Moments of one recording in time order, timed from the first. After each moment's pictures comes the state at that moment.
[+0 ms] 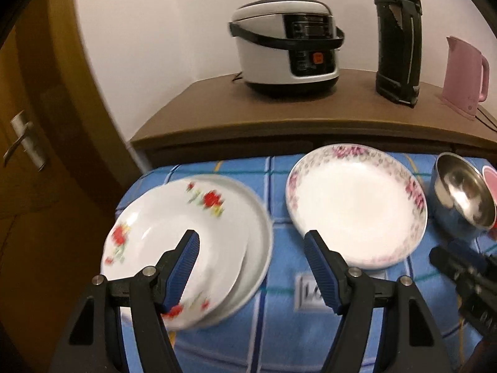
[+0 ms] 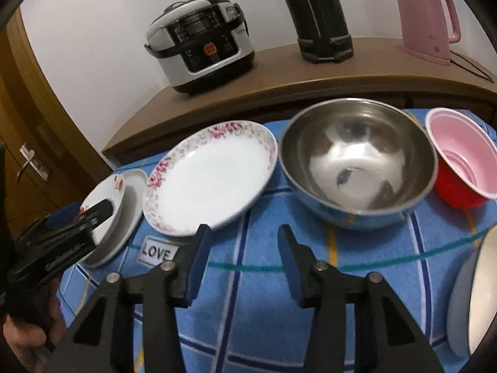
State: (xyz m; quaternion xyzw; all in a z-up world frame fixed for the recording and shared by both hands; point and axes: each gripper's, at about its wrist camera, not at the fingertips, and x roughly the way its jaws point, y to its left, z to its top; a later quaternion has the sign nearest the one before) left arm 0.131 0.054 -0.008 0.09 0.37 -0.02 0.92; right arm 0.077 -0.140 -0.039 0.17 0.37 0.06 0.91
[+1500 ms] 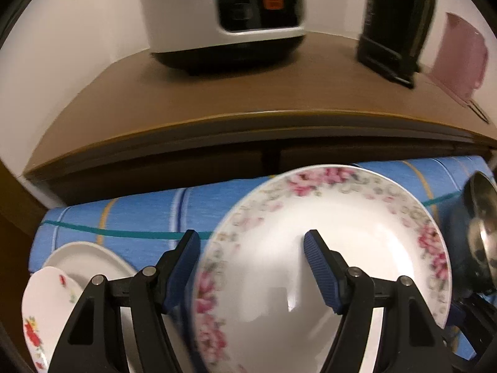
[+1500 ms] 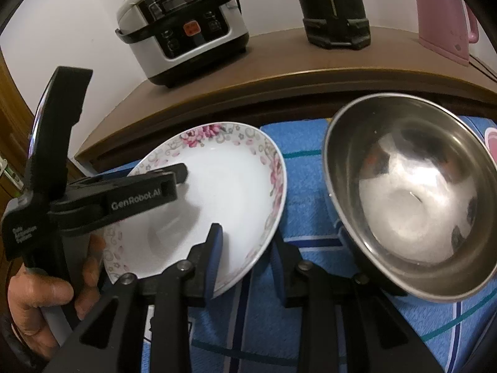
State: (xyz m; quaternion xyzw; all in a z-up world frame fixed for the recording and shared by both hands) left arm 0.260 -0.001 -0.061 0.09 0.44 -0.14 0.88; right arm 0.150 -0.134 -0.067 0.15 0.40 0.04 0.90
